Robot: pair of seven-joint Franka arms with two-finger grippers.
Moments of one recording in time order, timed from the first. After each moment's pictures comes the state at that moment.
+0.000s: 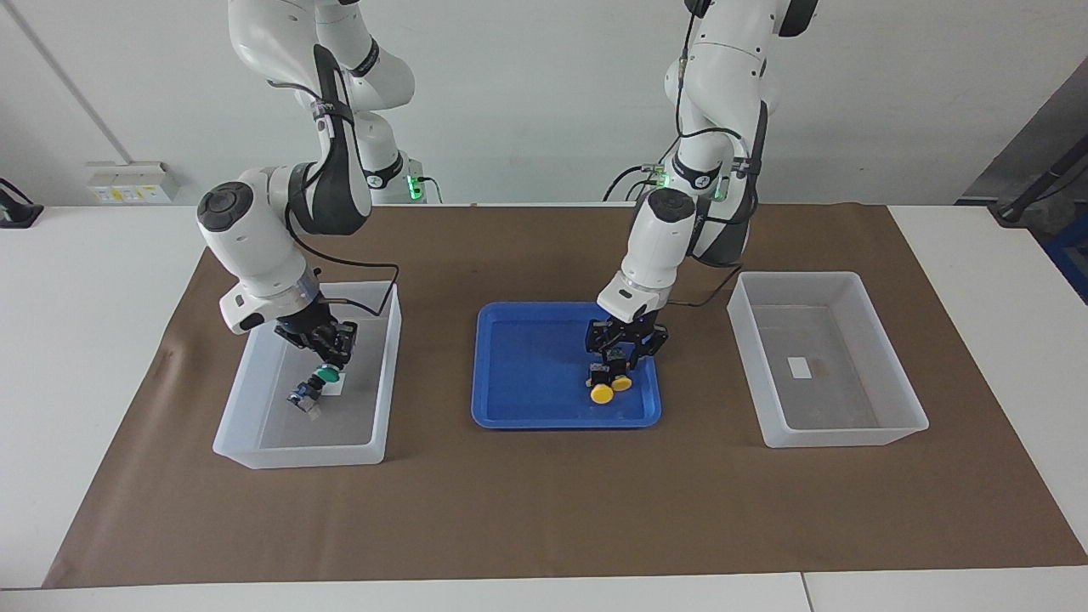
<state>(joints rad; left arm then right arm) -0.46 0.29 -0.06 -2.10 -0.01 2.67 -0.43 0.12 0.19 -0.11 -2.02 0.14 2.25 0.13</state>
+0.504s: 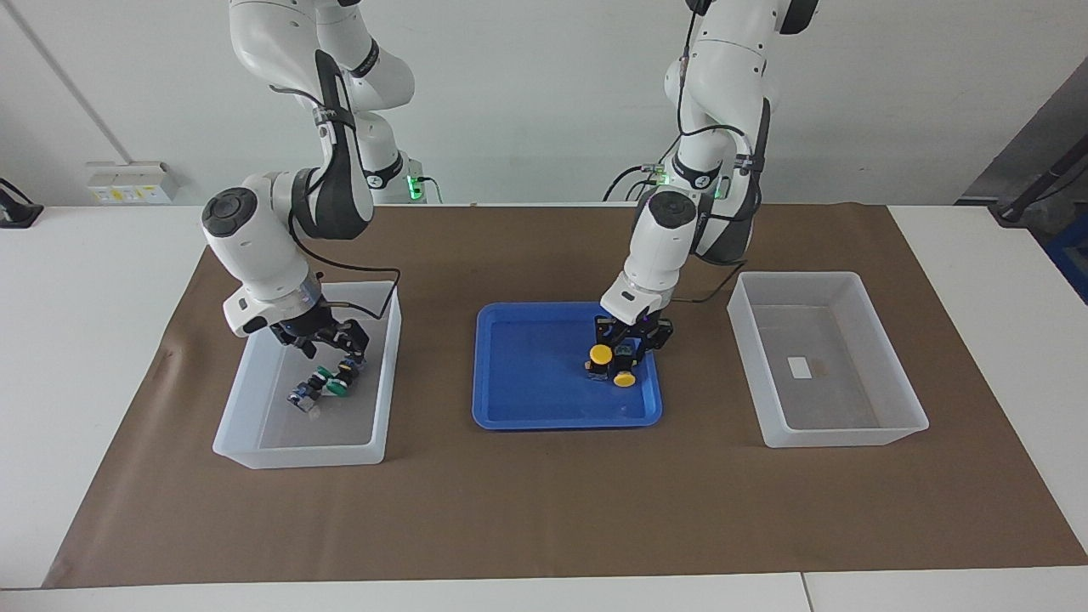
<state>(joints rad) -0.46 0.27 -0.05 -2.11 -0.01 2.54 -0.43 0.12 0.19 -0.11 -2.00 0.14 2.27 0.13</state>
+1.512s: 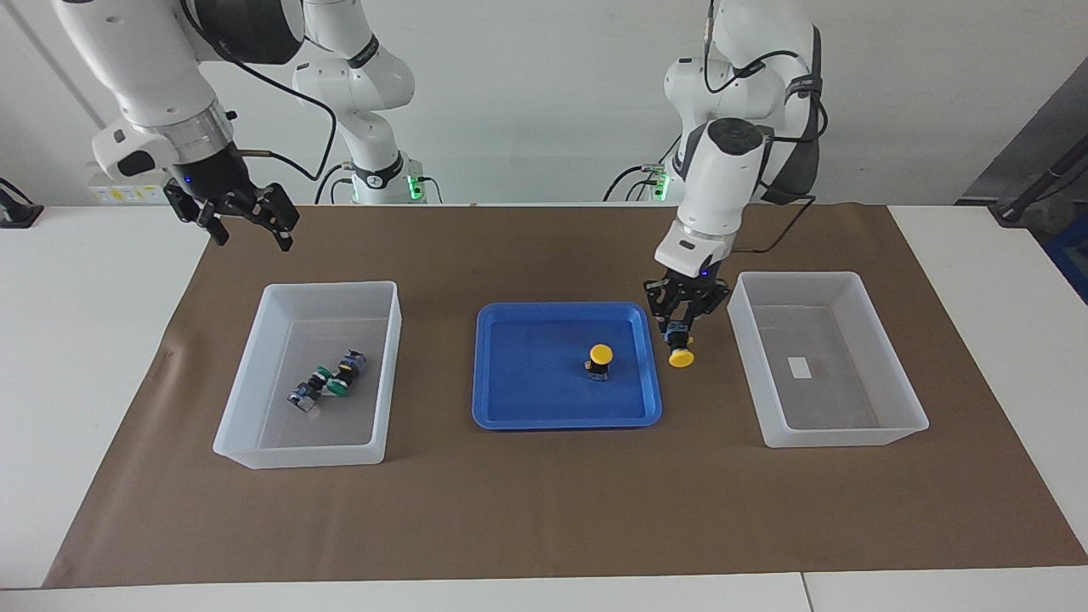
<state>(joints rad) -0.31 0.04 -0.02 -2.05 0.09 2.35 -0.39 0.08 -0.05 -0.12 -1.62 0.00 1.57 0.13</state>
